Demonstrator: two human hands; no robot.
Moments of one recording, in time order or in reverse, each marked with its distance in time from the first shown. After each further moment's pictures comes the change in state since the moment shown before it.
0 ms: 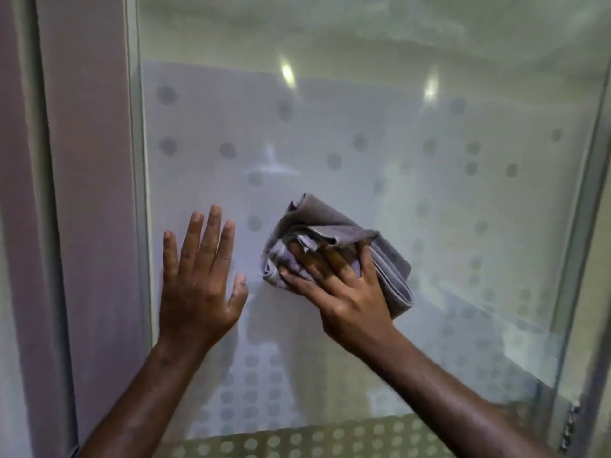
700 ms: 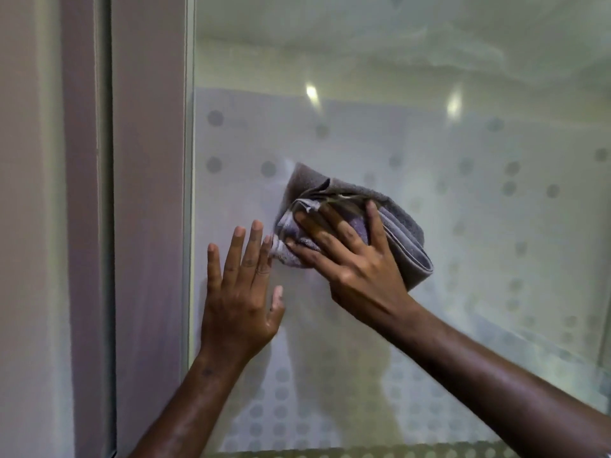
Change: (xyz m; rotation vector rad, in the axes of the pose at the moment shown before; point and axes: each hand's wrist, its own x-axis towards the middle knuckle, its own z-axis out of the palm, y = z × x) left_hand 0.003 0.005 -0.004 0.015 -0.054 -0.007; right_hand 0.079 0.006 -0.005 -0.040 0.045 -0.112
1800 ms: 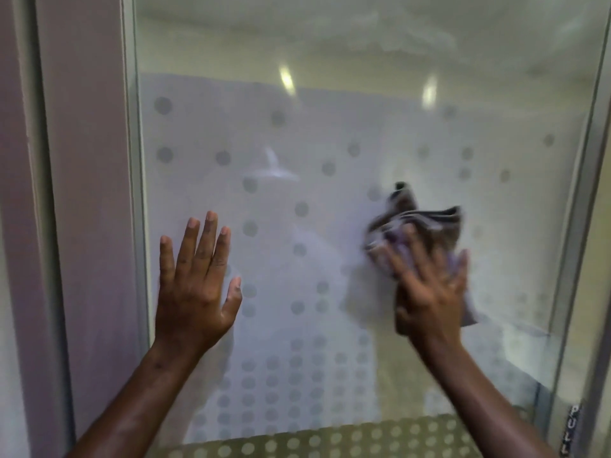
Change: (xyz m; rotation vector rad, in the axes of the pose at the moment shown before) left_hand 0.000 -0.005 0.005 -0.011 0.041 0.019; right_hand -0.144 0.063 -0.014 -0.088 -0.052 0.529
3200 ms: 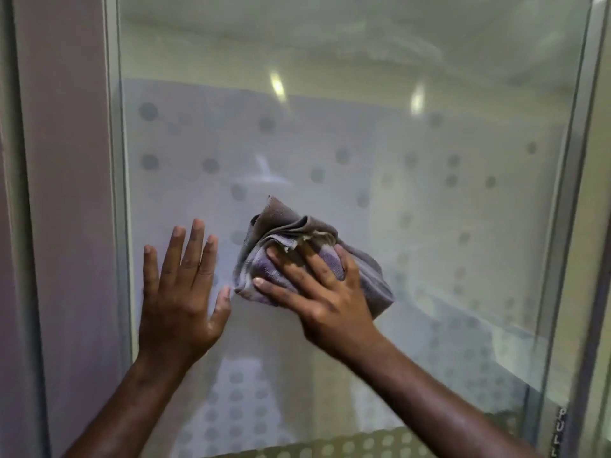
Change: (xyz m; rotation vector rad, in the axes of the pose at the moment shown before) left_hand -0.001 -0.001 0.003 0.014 0.004 -0.003; right_hand 0.032 -0.103 0.003 0.116 0.015 -0.455
